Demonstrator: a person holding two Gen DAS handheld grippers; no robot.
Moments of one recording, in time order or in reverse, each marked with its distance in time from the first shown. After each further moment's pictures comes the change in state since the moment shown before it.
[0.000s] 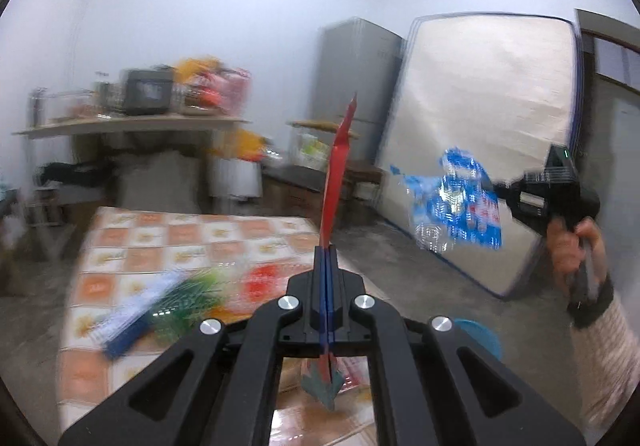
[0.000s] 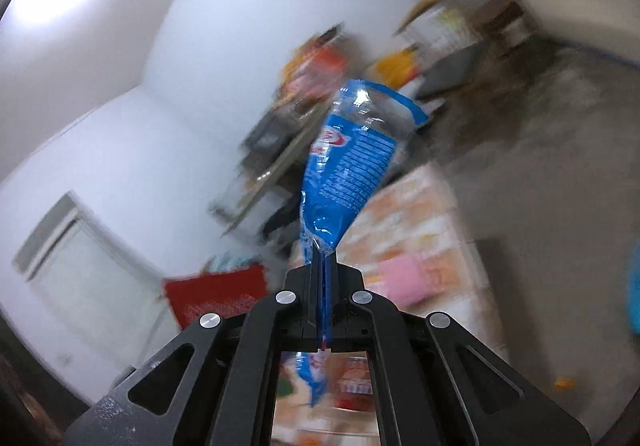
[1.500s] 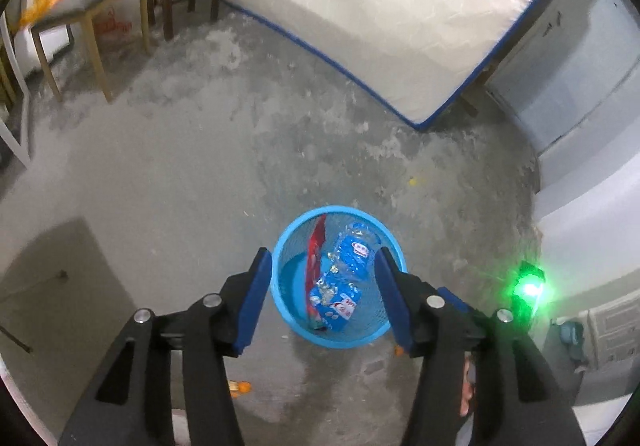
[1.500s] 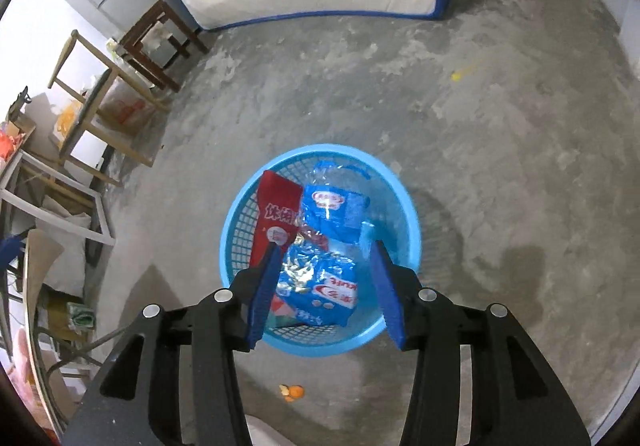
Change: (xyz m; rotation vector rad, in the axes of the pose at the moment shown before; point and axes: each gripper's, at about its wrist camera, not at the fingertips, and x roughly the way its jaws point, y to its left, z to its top) left arm 0.463 -0.360 -0.091 0.141 0.787 -0.324; right arm -0.124 -0.394 -0.069 0.398 -0.049 -0.955
